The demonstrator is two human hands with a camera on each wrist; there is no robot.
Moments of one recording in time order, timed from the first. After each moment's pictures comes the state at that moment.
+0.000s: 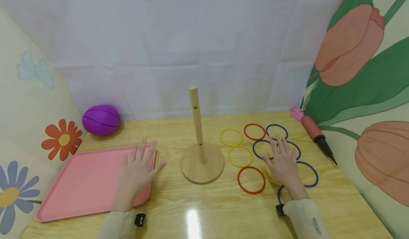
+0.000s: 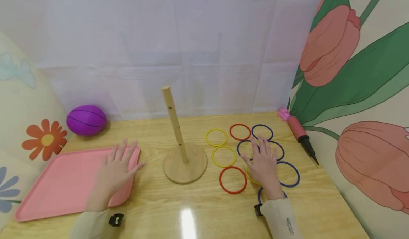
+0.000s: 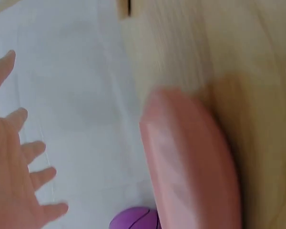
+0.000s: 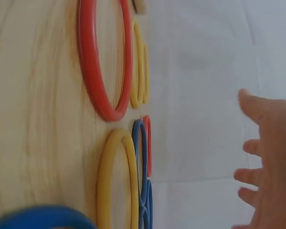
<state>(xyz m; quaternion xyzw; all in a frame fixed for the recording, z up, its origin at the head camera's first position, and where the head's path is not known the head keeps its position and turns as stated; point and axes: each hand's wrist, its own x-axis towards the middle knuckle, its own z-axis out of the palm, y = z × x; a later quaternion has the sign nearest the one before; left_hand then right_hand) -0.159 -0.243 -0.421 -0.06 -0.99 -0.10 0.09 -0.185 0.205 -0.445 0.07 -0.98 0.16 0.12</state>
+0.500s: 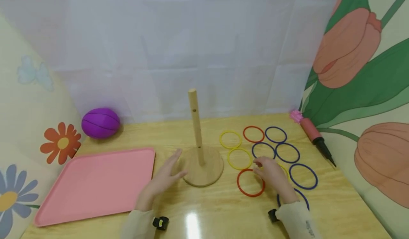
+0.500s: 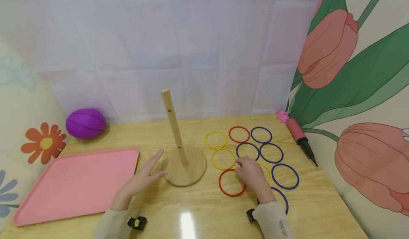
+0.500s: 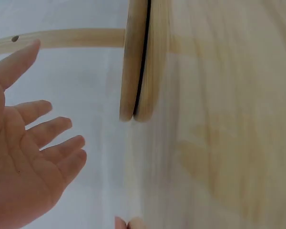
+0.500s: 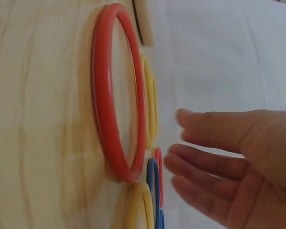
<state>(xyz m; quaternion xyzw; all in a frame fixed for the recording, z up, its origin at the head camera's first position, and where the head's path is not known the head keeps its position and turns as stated) -0.173 -0.189 -0.445 -0.17 -0.91 -0.39 -0.03 -0.183 0.178 -0.452 0.11 -0.96 0.24 0.04</state>
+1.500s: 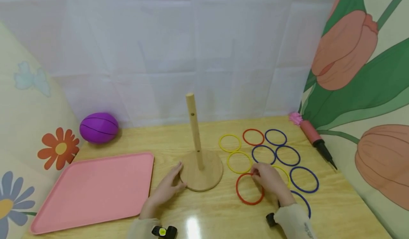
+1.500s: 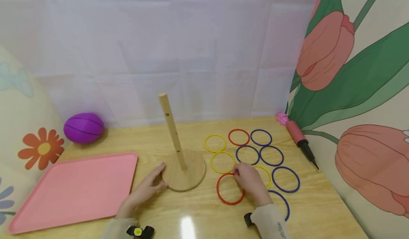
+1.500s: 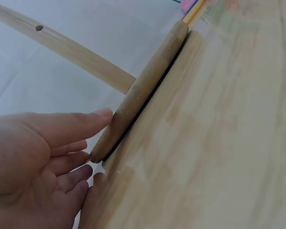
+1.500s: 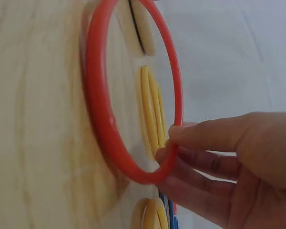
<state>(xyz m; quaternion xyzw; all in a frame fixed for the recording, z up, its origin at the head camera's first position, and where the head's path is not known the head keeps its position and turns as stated) -0.177 -0.191 -0.487 -0.13 -0.88 -0.44 -0.08 -0.186 0.171 -0.461 0.13 -0.96 0.25 0.01</state>
